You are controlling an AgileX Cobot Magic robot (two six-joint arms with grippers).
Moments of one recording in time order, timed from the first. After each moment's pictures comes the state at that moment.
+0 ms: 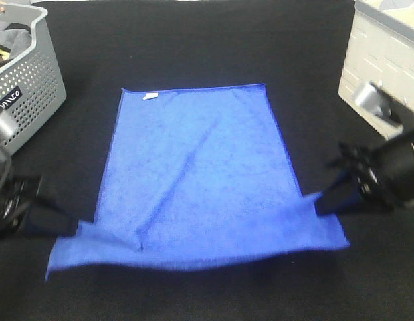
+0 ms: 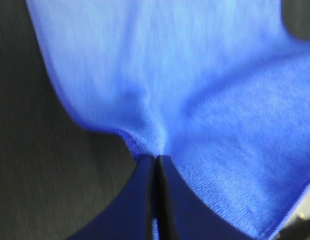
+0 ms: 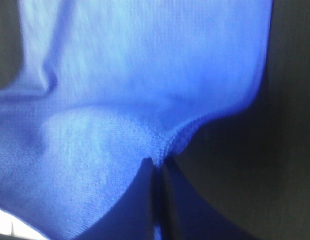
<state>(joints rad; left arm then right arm) -0.19 1.42 -0.55 -1.05 0.59 0.65 0.14 1.44 -0.67 0.79 0.70 -0.48</state>
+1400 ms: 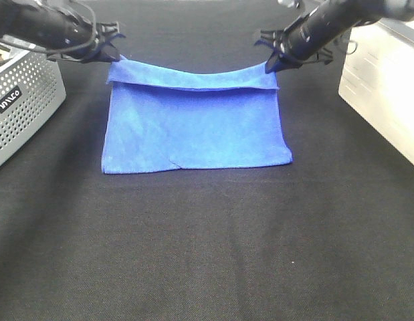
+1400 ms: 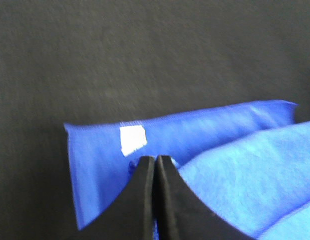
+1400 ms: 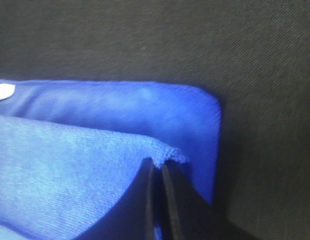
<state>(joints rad) -0.10 2.29 -1.80 -0.92 0.41 0.60 0.15 2.44 -2.12 0.46 0.69 -0.25</state>
